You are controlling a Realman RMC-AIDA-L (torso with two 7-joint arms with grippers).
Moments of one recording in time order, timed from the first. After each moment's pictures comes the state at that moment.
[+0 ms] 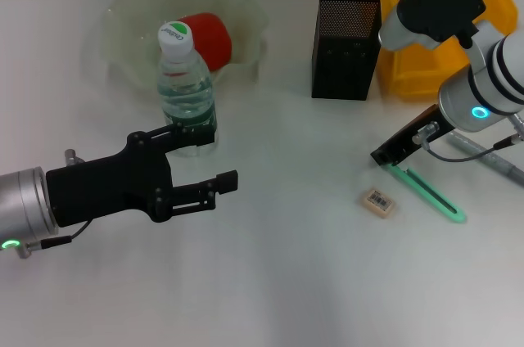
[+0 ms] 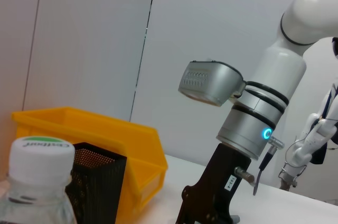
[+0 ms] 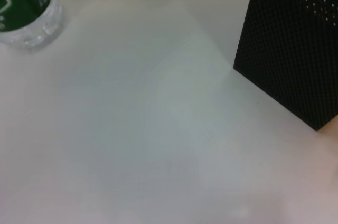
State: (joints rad) left arm -0.36 -2.00 1.26 0.48 1.35 1.52 -1.08; right arm 0.67 2.09 -1.47 -1.06 -2.62 -1.25 2.65
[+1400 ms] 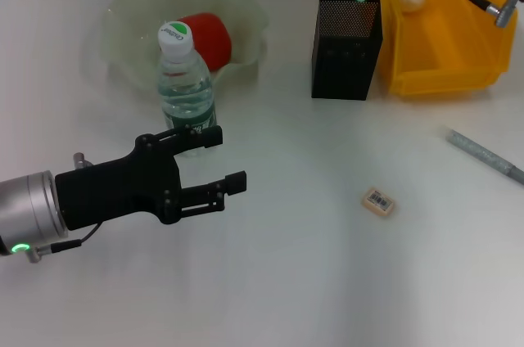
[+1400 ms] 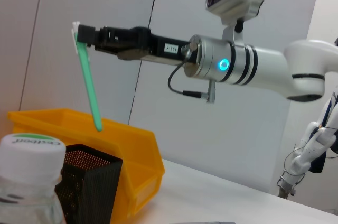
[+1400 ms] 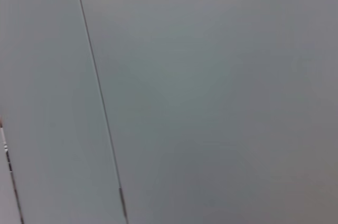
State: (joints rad) left arm -0.35 -2.02 1.26 0.48 1.34 1.52 -1.09; right arm 0.61 2.08 -1.13 -0.77 -1.27 -0.86 1.44
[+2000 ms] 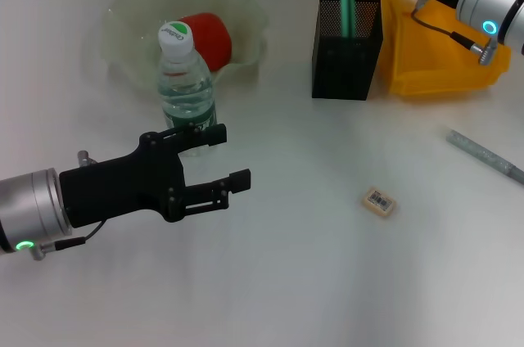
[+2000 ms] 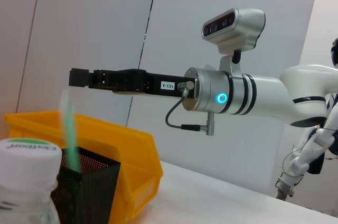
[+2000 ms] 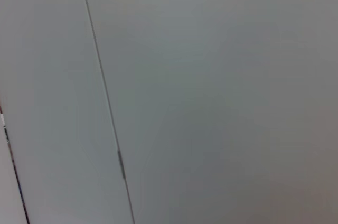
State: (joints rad) left arm -0.36 -2.02 1.26 0.48 1.34 1.52 -1.09; right arm 0.62 2.09 -1.17 -0.61 -1.16 -0.87 1.26
